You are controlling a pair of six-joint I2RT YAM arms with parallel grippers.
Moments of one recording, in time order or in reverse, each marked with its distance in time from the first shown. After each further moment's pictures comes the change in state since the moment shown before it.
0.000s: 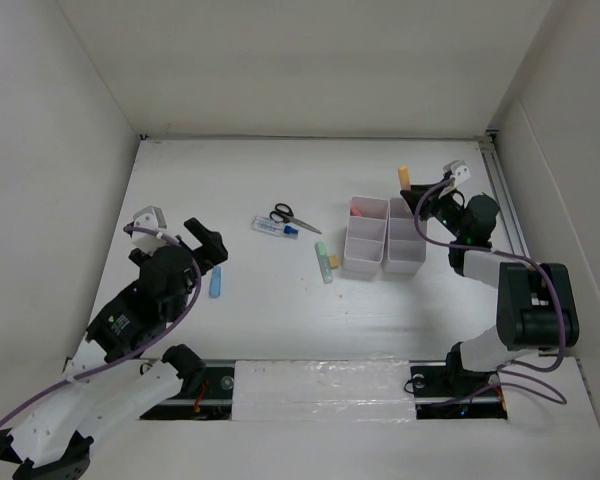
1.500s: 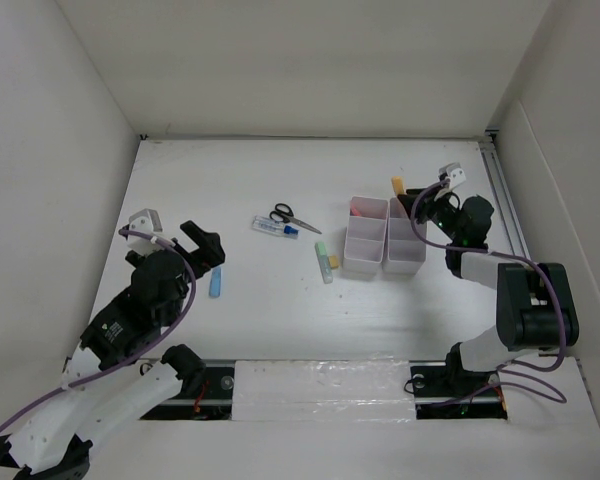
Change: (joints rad) left arm 0.000 -0.046 -0.008 0.018 0.018 0.031; right arm 0.027 0.000 -0.017 -0.037 0.058 0.000
